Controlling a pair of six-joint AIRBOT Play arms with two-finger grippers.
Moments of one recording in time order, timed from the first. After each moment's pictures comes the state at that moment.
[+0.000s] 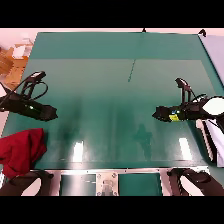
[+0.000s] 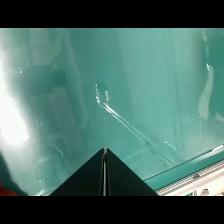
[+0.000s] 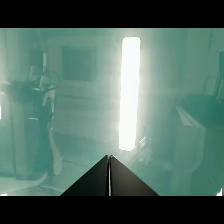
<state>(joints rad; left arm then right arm) -0.02 -0.93 0.95 1.21 -1.42 -1.34 0.06 -0.86 0.73 -1.12 1.12 1.60</state>
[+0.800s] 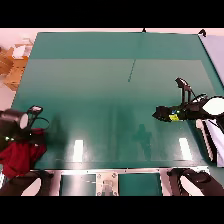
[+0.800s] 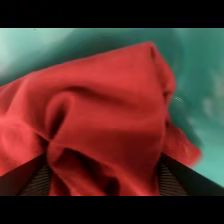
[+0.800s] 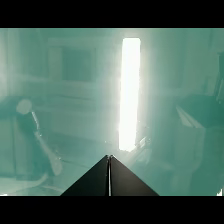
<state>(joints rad) -0.02 -0.93 0.50 1.91 -1.23 -1.53 0.06 -0.86 0.73 -1.12 1.12 1.60</state>
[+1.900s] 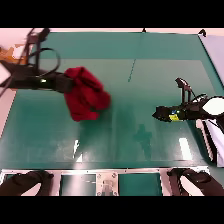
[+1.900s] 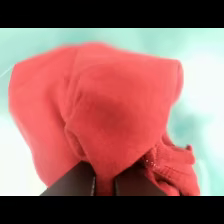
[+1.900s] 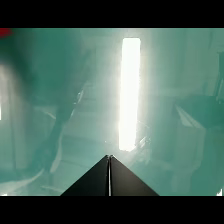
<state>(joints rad) -0.35 -1.00 1.25 1.29 -1.11 -1.51 0.06 -0.86 0.73 -1.12 1.12 1.60</state>
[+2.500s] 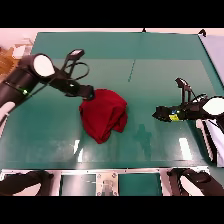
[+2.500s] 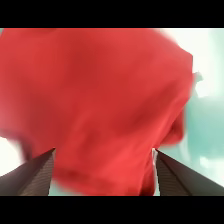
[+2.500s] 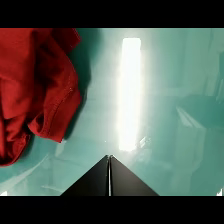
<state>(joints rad) -0.35 -1.27 1.30 1.23 -1.25 -1.52 0.06 -0.86 0.73 -1.12 1.12 1.60</state>
